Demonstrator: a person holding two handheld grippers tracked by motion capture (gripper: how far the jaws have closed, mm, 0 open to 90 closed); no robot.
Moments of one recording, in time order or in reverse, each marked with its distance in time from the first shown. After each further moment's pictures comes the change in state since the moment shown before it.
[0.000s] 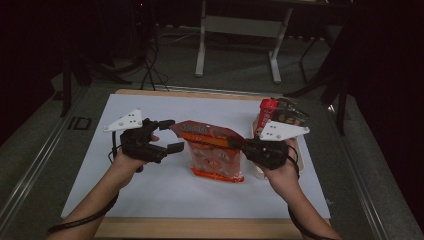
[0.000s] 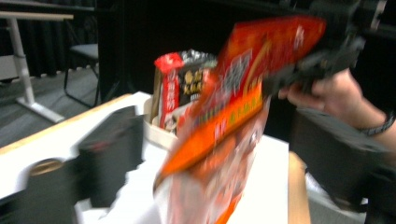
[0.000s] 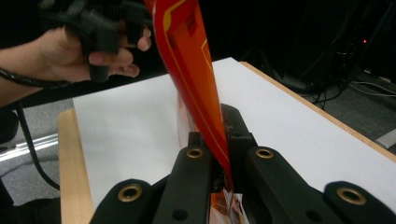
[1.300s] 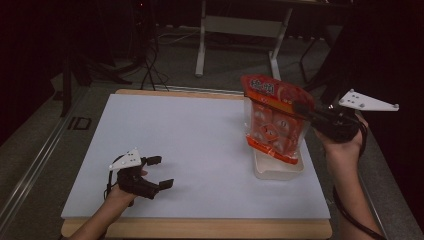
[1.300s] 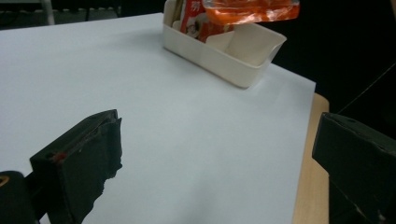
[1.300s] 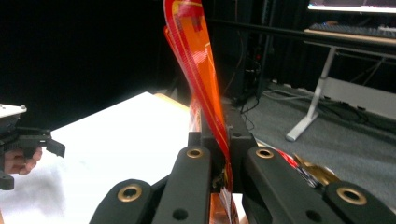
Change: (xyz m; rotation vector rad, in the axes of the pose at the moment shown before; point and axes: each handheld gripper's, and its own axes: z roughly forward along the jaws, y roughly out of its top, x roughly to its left) left arm -0.009 -0.111 -0.014 0.143 0.092 -0.119; right arm -0.082 0.020 -0.117 -0.124 -0.291 0.110
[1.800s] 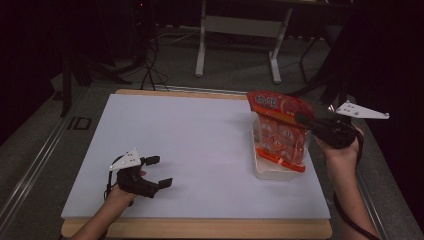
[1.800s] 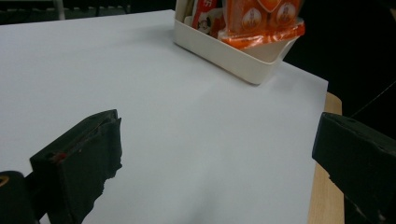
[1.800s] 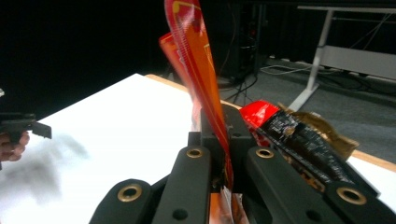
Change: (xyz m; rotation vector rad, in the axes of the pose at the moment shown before) left arm 0.007 -0.006 0.001 -0.007 0.025 -0.015; right arm -0.026 -0.043 0.006 0.062 -0.012 0.090
